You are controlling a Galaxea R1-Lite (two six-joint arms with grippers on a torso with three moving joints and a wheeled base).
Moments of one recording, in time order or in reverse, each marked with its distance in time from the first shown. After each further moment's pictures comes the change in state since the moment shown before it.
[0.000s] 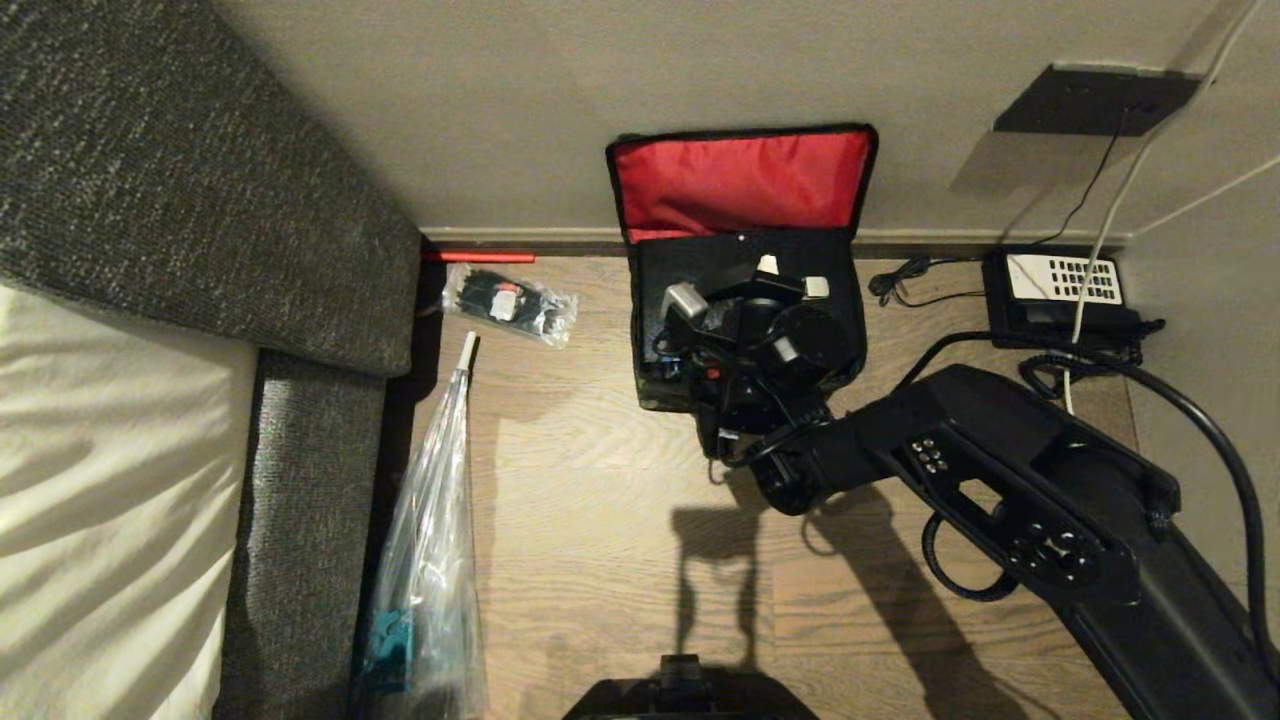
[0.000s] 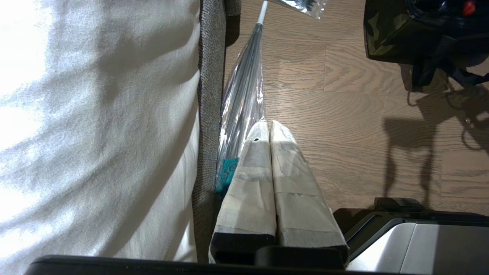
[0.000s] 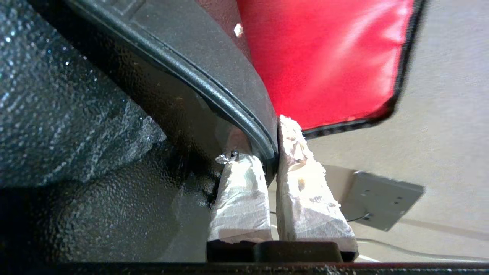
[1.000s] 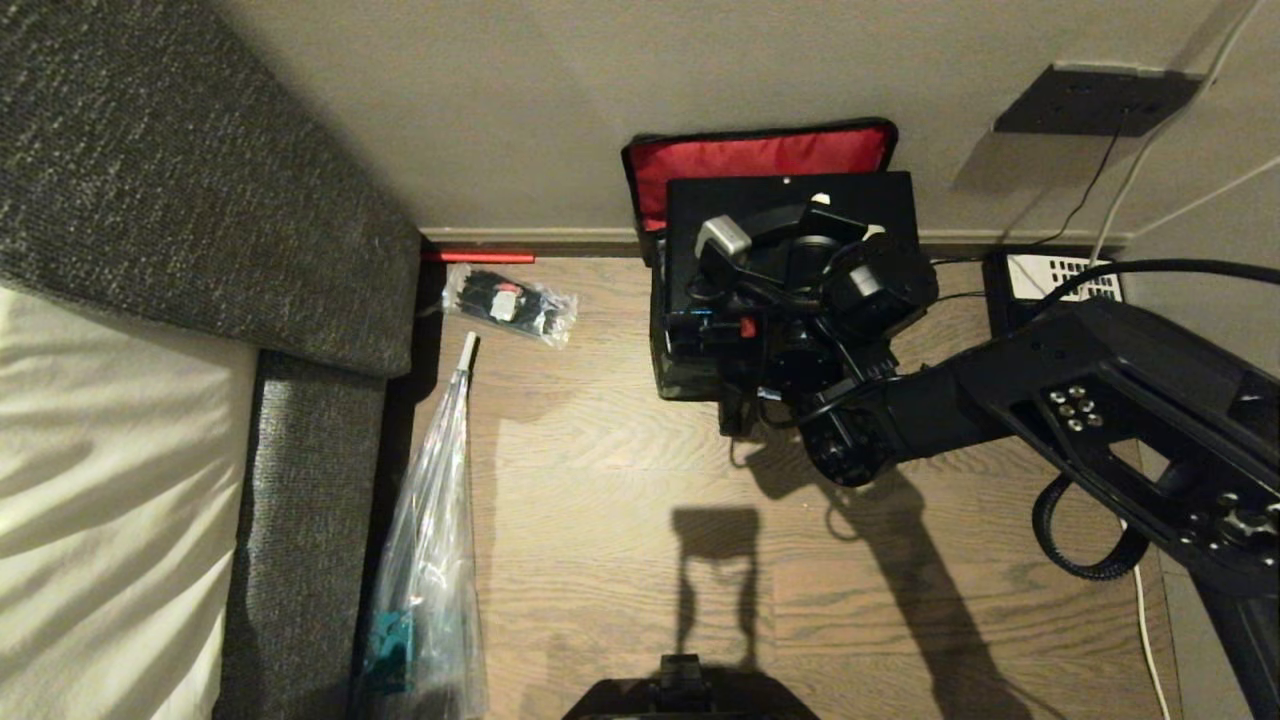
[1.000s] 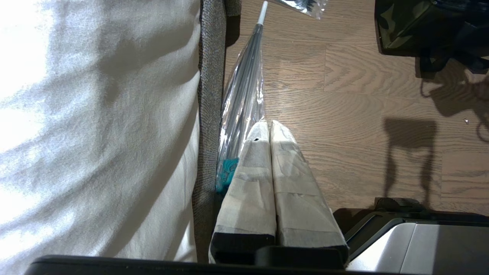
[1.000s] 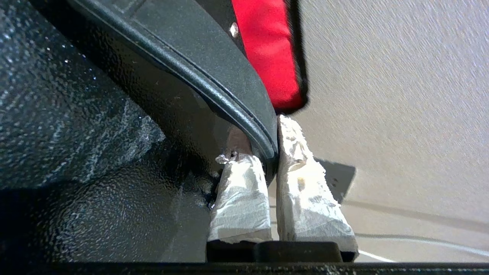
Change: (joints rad) left arm 0.000 0.000 0.000 0.000 0.000 0.000; right arm 0.009 -0.259 0.198 -0.002 -0.047 -0.051
